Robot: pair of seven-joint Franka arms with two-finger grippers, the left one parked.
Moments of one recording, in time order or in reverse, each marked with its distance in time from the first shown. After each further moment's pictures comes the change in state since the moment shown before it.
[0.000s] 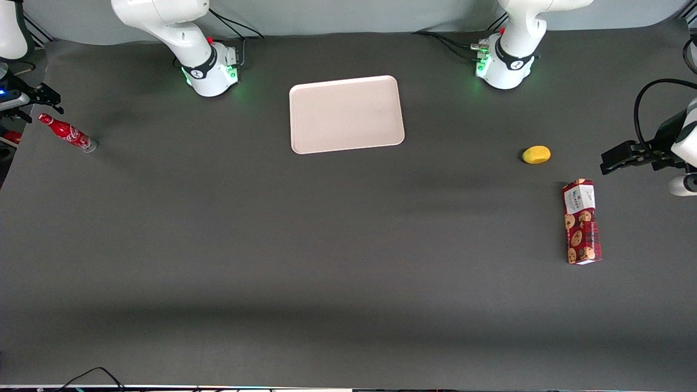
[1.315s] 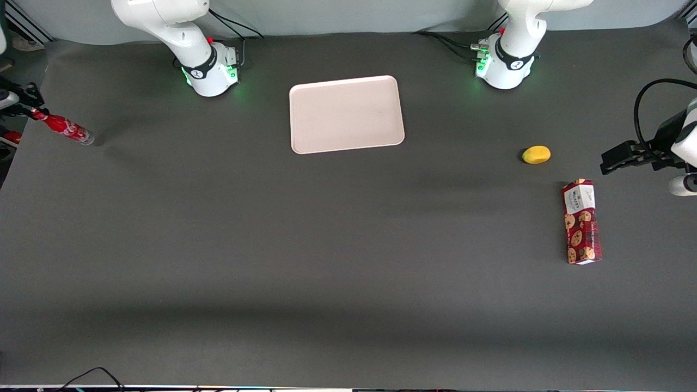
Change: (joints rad) arm 0.003 -0.005 0.210 0.187 0.000 -0.363 0.027
